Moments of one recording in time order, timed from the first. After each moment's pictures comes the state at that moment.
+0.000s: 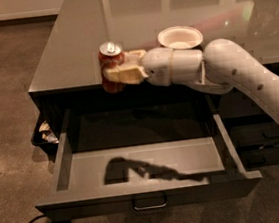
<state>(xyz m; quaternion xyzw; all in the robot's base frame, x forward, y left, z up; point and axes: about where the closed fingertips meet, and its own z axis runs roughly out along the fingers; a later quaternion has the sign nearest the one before) 0.620 0.031 0.913 -0.39 0.61 0.40 0.56</state>
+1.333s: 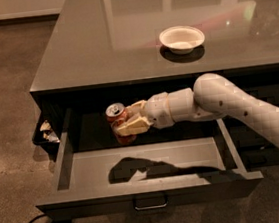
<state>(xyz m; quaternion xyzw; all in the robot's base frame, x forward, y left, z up) 0.563 0.036 0.762 -0.49 0.66 0.39 0.43</state>
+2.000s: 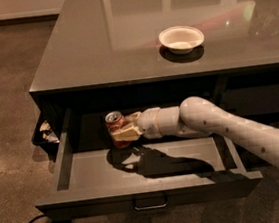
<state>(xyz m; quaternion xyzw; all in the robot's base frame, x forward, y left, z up) 0.601 0.053 0.686 -0.42 0.71 0.36 0.44</state>
